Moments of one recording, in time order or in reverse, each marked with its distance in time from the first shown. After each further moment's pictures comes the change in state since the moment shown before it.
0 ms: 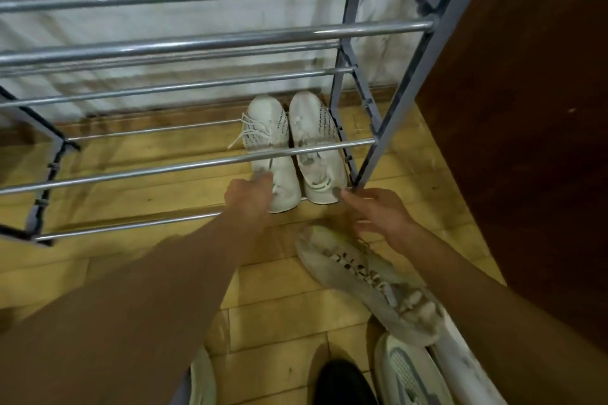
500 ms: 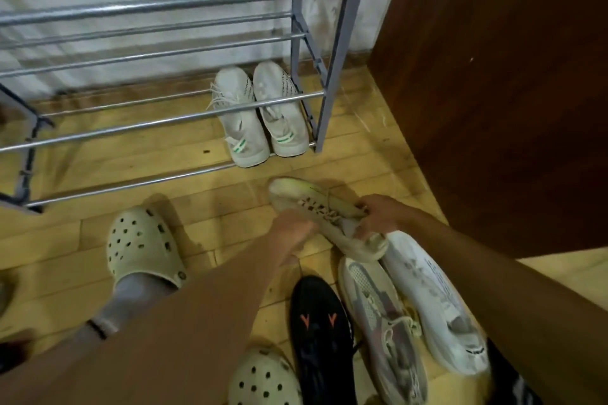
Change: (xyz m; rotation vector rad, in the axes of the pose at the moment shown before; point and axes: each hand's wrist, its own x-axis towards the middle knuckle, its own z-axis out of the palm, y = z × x) left_hand -0.149 -0.077 0.018 0.508 -0.566 -0.063; right_hand -0.076 0.060 -0.069 -1.059 -0.245 0.033
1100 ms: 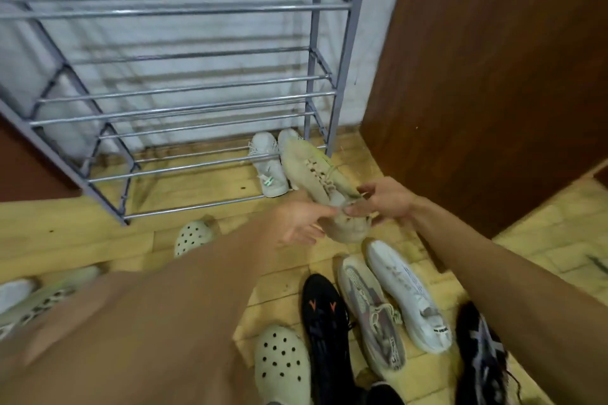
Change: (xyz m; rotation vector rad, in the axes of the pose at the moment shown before) left_hand -0.189 0.020 -0.035 -0.053 -0.112 0.290; right_hand -0.215 -0.074 -0.036 0.581 0.225 -0.216
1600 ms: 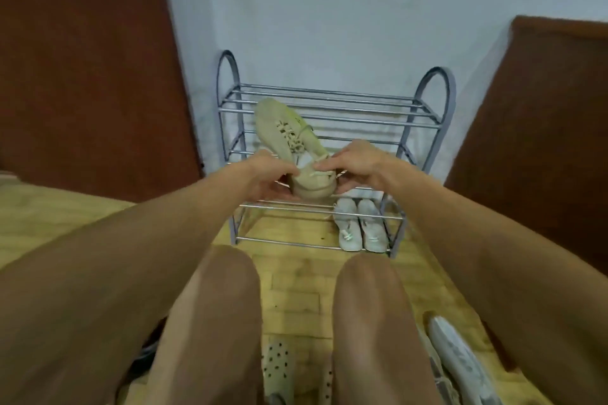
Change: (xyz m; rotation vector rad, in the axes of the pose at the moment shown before) left_hand -0.253 0.006 -0.168 -0.254 0.550 0.327; right_hand -0.111 -0.244 0.121 -0.034 -0.105 -0.397
